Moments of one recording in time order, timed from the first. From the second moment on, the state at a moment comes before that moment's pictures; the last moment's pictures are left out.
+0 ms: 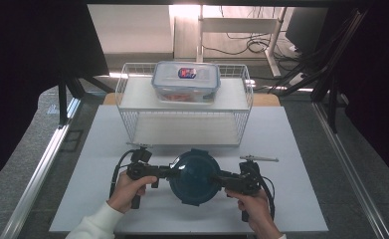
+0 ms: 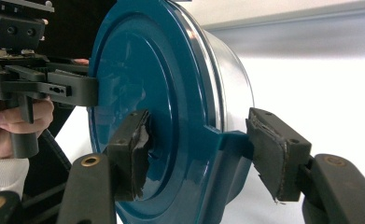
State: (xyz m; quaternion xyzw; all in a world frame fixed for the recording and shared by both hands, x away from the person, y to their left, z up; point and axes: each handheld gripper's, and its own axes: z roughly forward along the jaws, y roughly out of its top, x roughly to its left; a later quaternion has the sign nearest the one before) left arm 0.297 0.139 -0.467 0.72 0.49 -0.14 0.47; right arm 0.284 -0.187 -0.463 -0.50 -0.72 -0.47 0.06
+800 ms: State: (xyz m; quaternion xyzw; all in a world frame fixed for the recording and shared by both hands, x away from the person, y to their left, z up) left arm 0.306 0.145 -0.418 0.72 0.47 -0.11 0.49; right arm 0.301 -0.182 -0.412 -0.47 -0.73 -0.50 0.02
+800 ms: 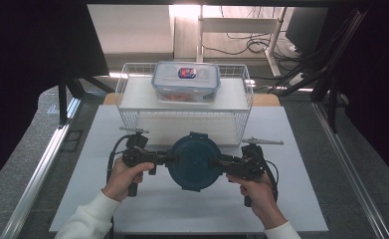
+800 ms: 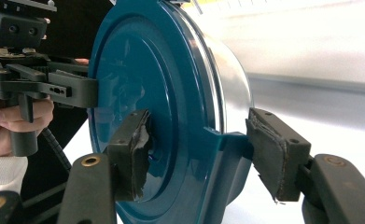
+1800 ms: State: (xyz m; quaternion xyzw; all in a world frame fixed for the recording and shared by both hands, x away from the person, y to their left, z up) left arm 0.322 0.162 -0.351 0.71 0.46 -0.07 0.53; right arm 0.331 -0.166 -0.343 -0.43 -0.74 -0.51 0.01
